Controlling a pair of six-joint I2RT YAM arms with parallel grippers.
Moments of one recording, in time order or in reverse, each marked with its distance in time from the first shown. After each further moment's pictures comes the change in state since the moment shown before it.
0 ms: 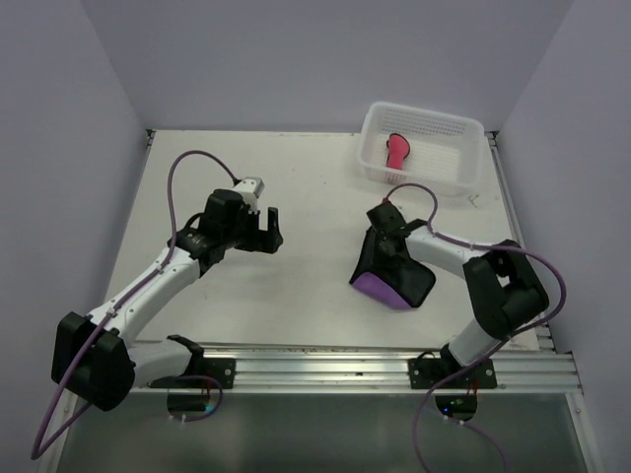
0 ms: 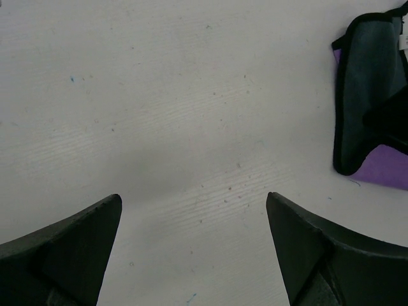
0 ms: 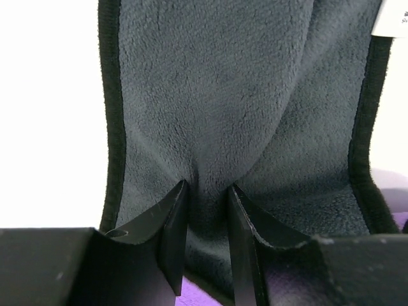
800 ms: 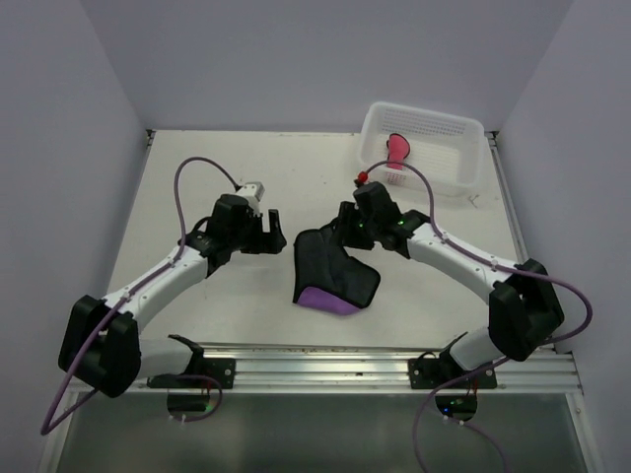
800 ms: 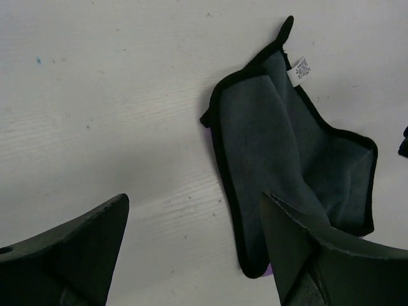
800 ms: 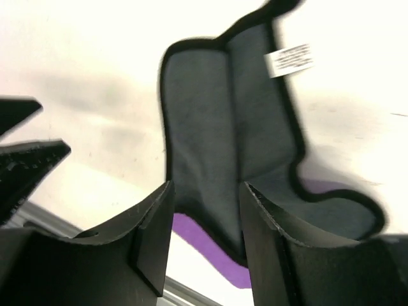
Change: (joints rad) left arm 0.000 0.053 -0.073 0.116 -0.017 -0.106; right arm 0.182 -0.094 0.201 0.067 -0.206 0.103
